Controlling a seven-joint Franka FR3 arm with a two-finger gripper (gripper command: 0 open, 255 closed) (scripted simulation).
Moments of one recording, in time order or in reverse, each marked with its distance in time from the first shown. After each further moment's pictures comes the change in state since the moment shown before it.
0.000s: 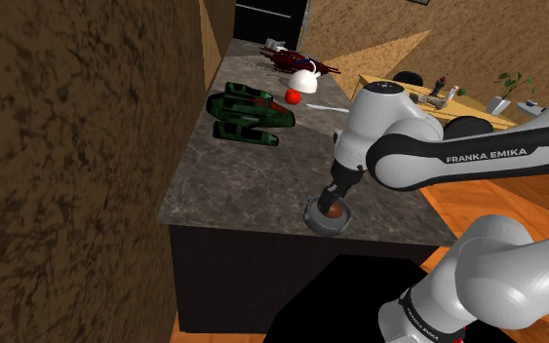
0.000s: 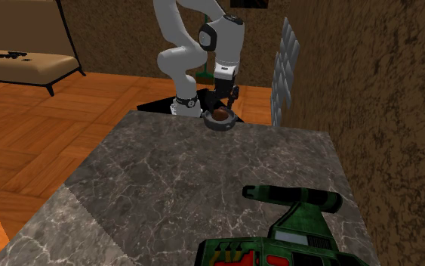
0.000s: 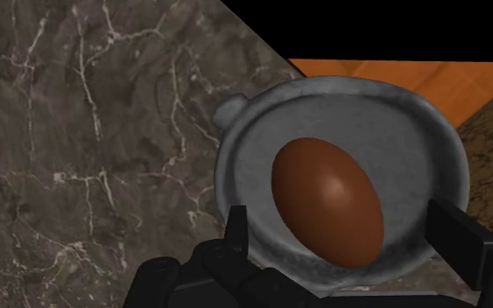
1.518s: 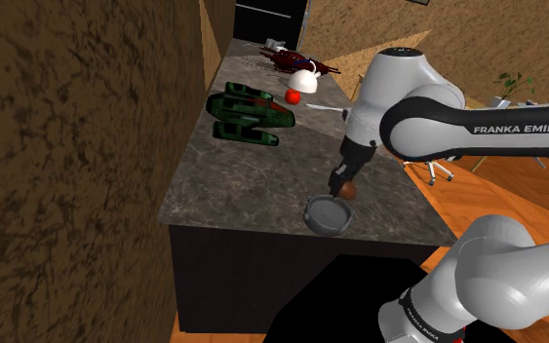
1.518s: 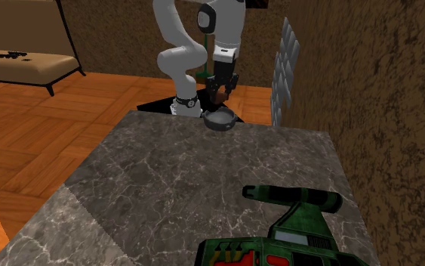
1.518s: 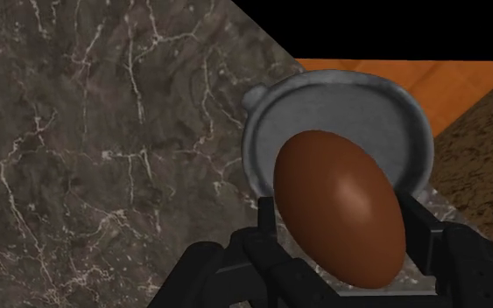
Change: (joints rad) arm 0.000 -0.073 -0.014 0.113 0.005 -0.184 -0.033
